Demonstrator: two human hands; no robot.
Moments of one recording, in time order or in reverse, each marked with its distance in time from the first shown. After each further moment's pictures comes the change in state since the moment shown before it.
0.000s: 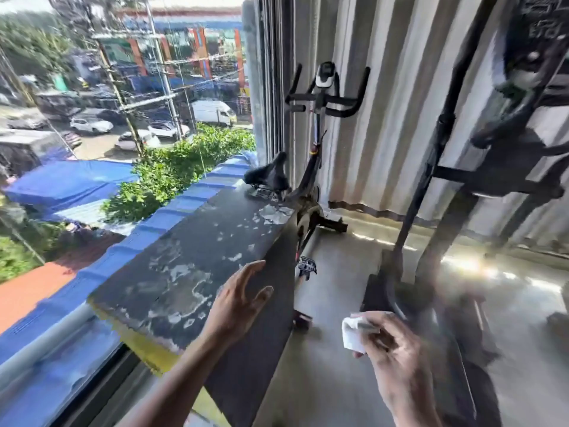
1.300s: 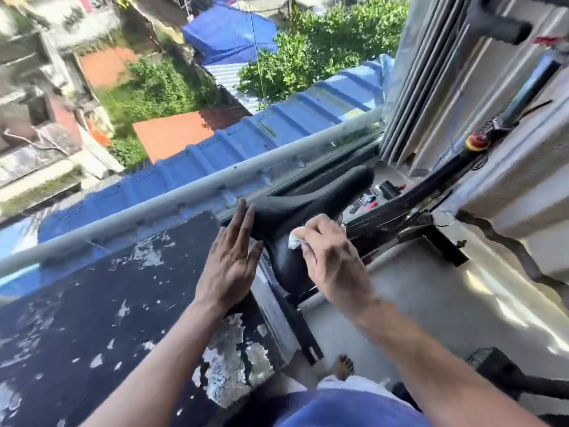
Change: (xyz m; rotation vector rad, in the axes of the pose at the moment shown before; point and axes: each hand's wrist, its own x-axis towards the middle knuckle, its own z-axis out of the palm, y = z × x) left_hand 0.470 -0.173 0.128 0.378 0.233 -0.459; right_hand 0.645 0.194 0.300 -0.403 -0.917 -0.666
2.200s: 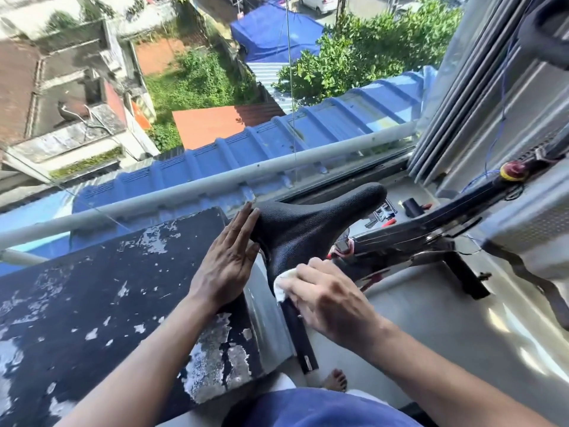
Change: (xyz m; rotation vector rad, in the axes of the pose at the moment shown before) left_hand -0.002 0.000 0.000 0.048 0.024 -0.034; right_hand -0.016 0.018 -0.018 0.004 -0.299 -0.490
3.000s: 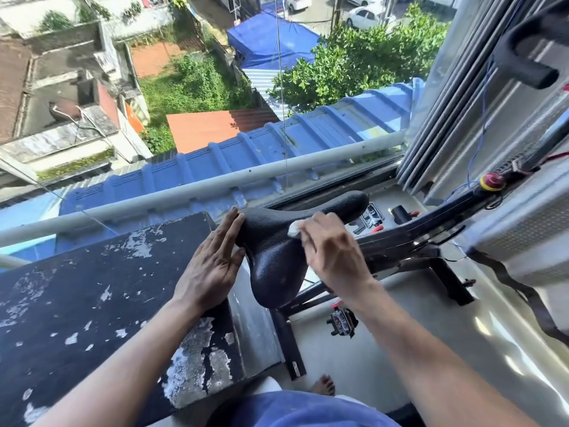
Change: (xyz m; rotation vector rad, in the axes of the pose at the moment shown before) left_hand 0.000 0.004 0.000 0.001 -0.034 -0.048; right_hand 0.031 0.068 -0.007 -0.114 0.311 0.270
